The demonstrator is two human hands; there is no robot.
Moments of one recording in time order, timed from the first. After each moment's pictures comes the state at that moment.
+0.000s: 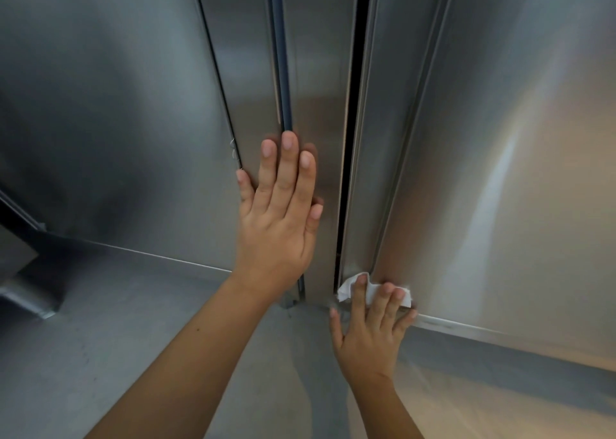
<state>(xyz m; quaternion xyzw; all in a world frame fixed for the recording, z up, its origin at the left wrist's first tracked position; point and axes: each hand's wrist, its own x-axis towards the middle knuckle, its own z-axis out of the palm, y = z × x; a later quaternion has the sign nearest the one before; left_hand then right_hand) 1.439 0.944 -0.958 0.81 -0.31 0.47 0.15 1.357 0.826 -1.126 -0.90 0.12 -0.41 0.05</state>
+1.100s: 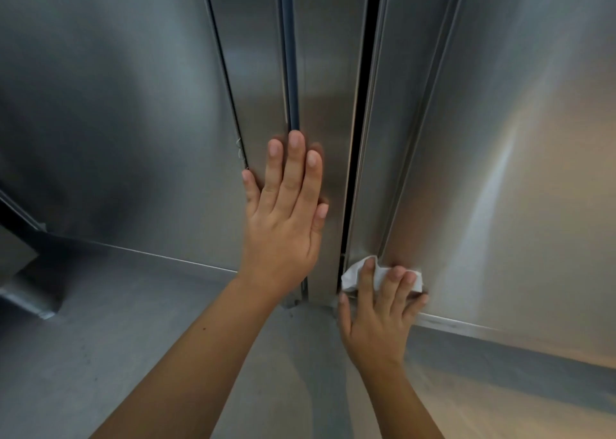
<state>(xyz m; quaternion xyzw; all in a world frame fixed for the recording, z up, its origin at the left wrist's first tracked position) 1.437 0.941 -0.959 0.81 -0.31 0.47 0.16 1.366 0.820 -1.098 -0.88 0.09 -0.47 0.01</state>
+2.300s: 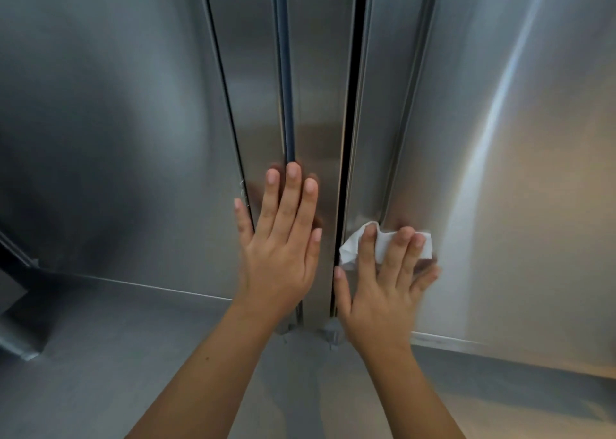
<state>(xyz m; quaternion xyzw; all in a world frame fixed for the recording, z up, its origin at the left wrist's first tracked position) 1.429 0.943 -0.945 0.81 -0.28 0.49 0.13 1.371 0.821 -1.000 -0.87 0.13 -0.47 0.00</state>
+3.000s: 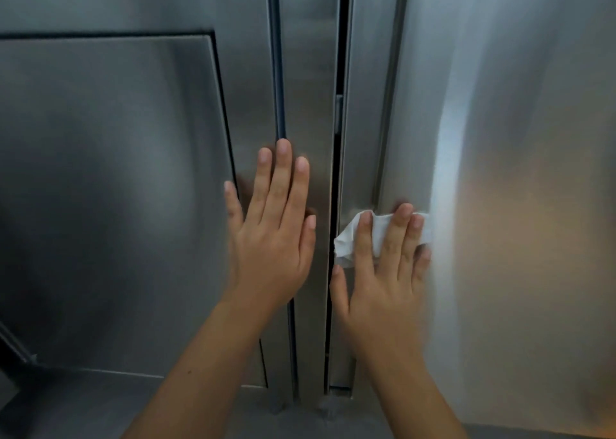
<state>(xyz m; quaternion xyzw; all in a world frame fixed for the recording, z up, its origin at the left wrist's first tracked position) 1.438 0.938 -0.788 0.77 -0.29 0.54 0.15 1.371 0.827 -0.837 -0.84 0.12 -0.54 0.01</state>
